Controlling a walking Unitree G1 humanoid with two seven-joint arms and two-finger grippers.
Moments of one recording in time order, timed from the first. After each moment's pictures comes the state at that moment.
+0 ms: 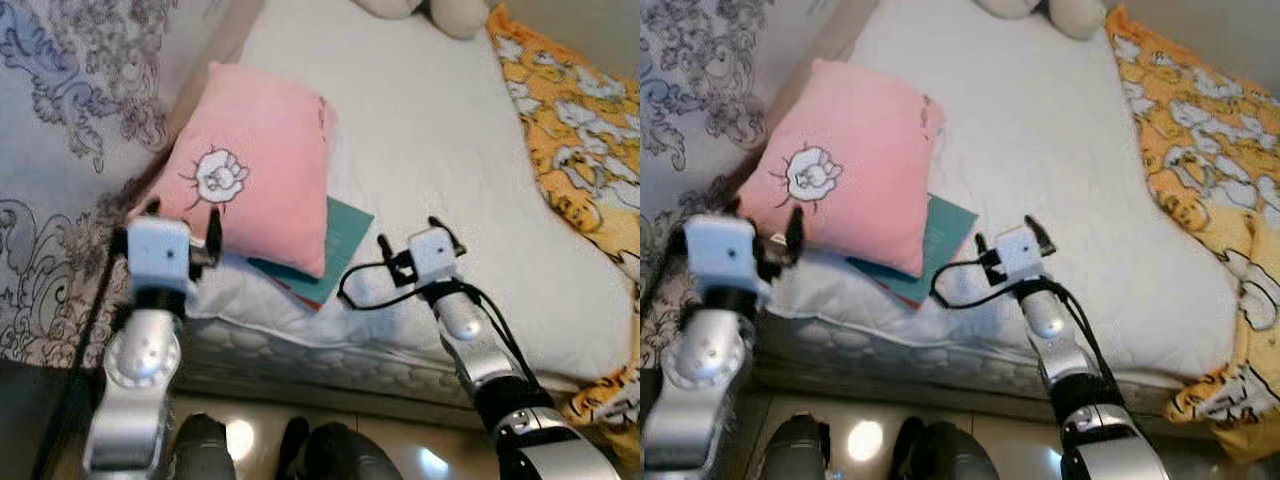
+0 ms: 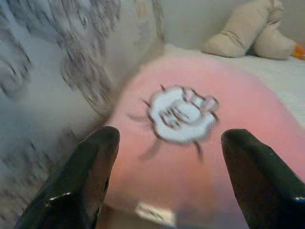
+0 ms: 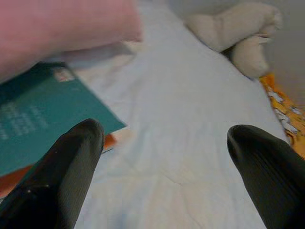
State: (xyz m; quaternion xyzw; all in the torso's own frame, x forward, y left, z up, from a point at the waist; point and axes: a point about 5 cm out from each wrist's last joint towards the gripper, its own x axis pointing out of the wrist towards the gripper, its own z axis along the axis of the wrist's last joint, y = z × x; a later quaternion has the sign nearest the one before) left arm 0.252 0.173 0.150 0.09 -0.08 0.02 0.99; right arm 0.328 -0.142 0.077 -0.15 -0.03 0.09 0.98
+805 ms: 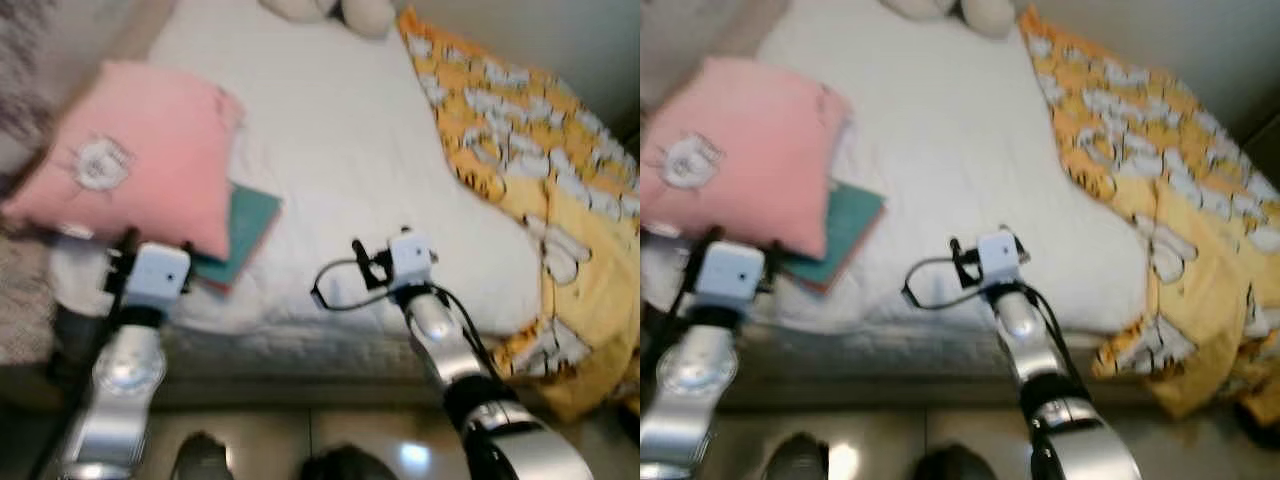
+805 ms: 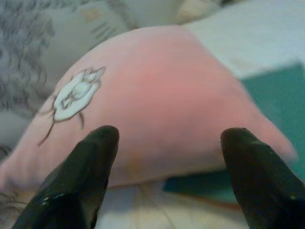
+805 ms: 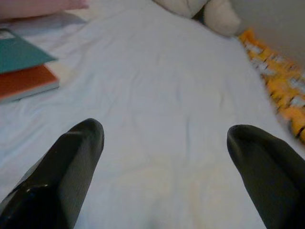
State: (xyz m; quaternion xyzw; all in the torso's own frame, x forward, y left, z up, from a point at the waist) left arm 0.253 0.221 0.122 0.31 -0.02 0.07 0.95; right arm 0.329 -0.095 0.068 -0.06 0.00 0.13 0.99
